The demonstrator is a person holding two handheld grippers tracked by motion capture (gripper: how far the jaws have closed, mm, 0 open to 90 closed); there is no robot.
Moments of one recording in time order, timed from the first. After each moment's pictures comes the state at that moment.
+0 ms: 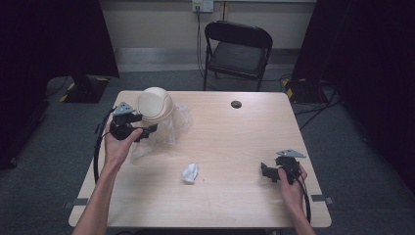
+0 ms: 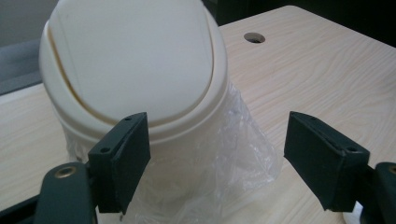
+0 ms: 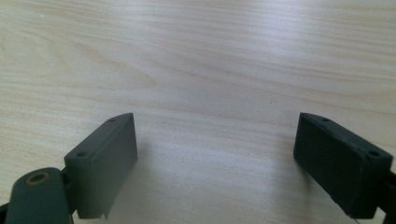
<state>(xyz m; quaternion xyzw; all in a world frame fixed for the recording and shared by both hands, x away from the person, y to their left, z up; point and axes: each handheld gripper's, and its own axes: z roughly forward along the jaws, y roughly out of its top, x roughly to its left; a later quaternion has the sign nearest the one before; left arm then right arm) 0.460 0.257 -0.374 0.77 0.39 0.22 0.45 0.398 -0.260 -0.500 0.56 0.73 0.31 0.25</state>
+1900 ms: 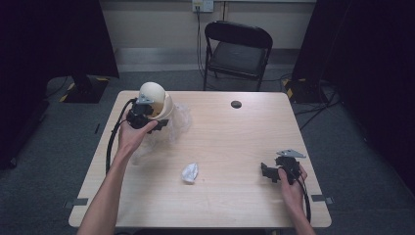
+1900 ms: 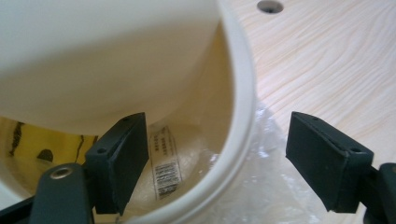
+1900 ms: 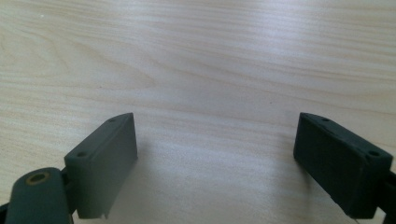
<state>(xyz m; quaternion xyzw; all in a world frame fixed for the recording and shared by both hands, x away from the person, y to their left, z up) 0.507 0.229 -0.383 0.81 0.39 0.21 0.39 0.398 -0.260 -0.500 0.56 0.73 0.31 0.25</state>
